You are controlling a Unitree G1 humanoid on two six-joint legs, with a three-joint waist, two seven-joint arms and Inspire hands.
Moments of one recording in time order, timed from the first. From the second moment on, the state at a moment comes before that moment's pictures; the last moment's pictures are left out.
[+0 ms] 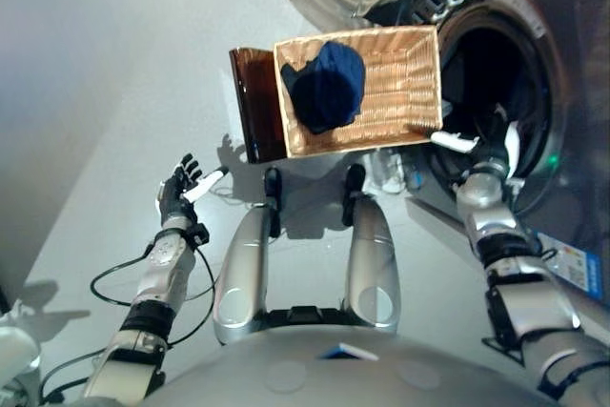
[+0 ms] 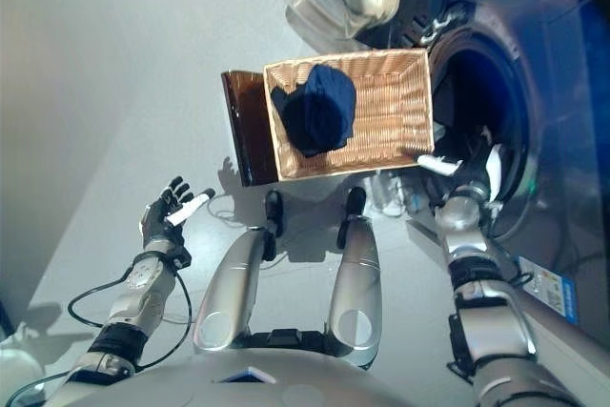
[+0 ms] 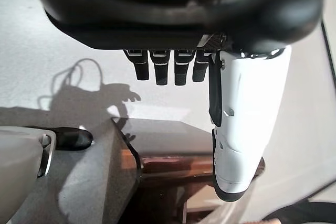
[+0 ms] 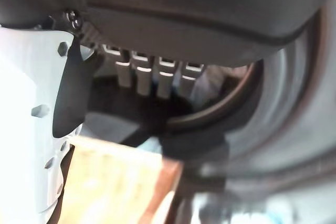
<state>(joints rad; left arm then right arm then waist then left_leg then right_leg) 0.03 0.28 -0.12 0.55 -0.52 -0.09 0.23 -0.33 -0.43 0.07 0.81 0.12 -0.02 -0.45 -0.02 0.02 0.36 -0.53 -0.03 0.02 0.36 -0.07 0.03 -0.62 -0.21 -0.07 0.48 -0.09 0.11</state>
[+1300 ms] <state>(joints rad) 0.12 0.20 0.04 0.71 -0.37 0.00 0.22 0.05 -0.15 -0.08 0.85 0.39 -0.02 -0.30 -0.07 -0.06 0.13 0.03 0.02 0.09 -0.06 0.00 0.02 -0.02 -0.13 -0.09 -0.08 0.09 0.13</state>
